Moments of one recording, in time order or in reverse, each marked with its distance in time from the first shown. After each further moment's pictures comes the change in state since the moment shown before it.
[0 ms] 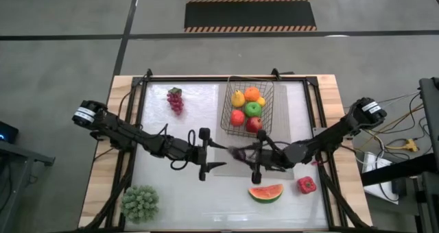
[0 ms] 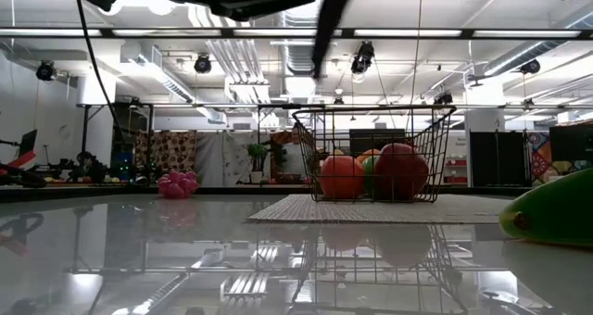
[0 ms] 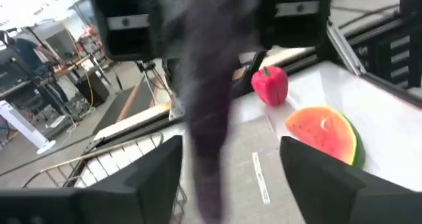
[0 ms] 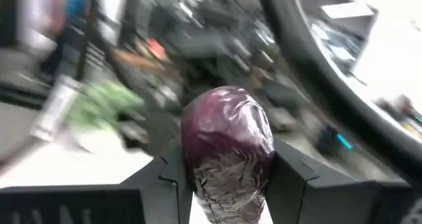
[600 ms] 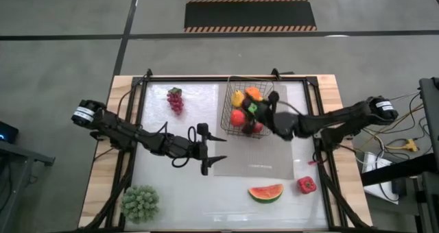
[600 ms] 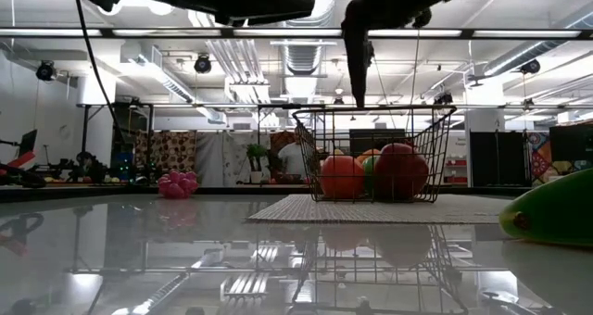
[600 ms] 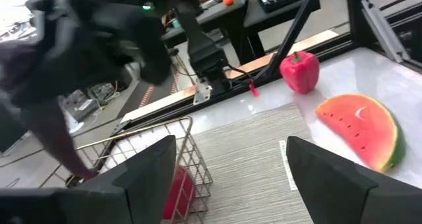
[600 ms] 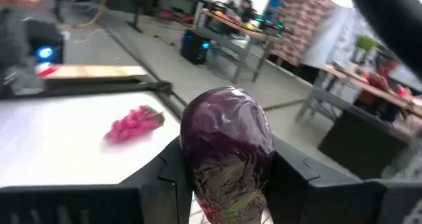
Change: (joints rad) left arm 0.022 -0.019 0.000 -0.044 -0.090 0.000; right arm -0.314 -0.188 0.128 -0.590 0.350 0.189
